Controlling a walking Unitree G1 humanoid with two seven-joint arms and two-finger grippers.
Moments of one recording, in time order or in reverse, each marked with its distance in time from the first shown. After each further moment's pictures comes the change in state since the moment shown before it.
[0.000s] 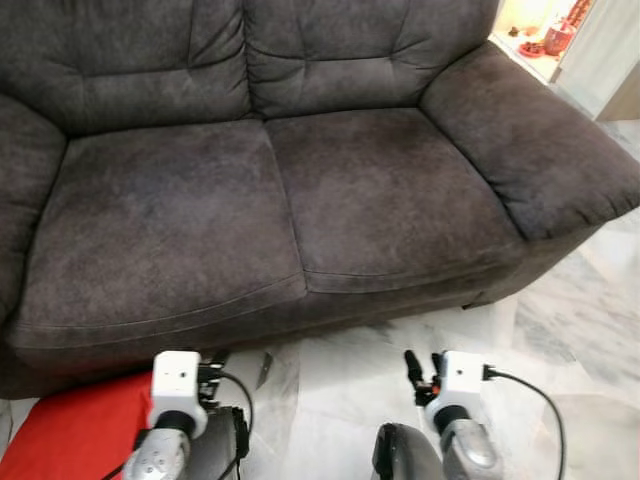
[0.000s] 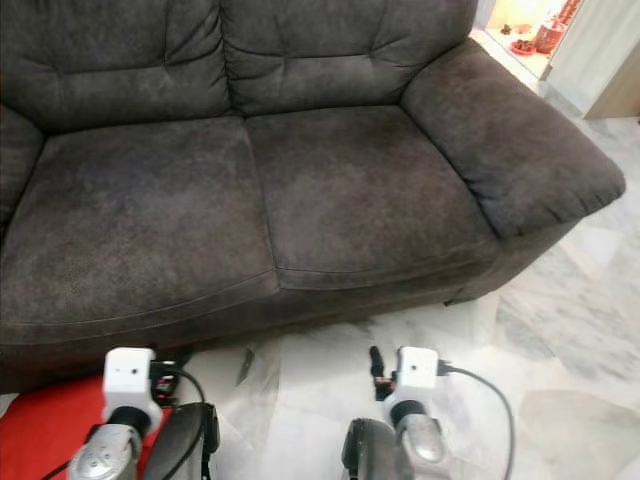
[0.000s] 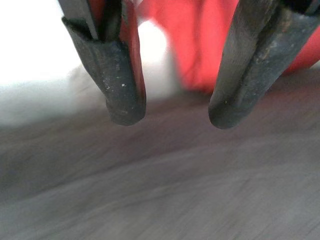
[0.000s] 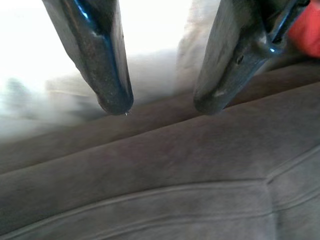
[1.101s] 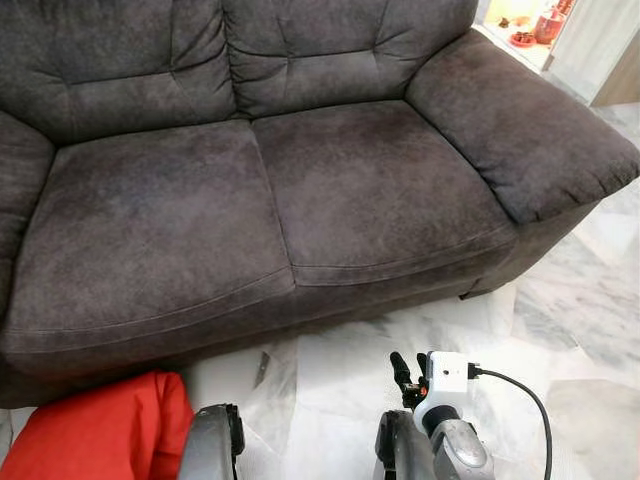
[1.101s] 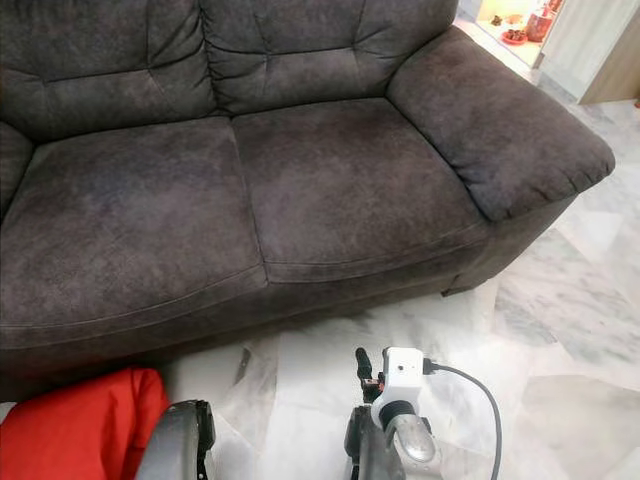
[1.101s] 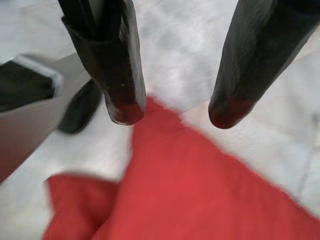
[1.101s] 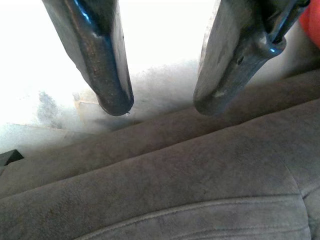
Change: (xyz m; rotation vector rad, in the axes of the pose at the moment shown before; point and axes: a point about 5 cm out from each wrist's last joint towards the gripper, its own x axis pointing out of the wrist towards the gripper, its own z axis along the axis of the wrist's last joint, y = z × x) left arm -0.058 0.055 -0.125 -0.363 0.630 0.463; right arm -0.004 -0.012 -0.003 -0.032 0.017 -0.009
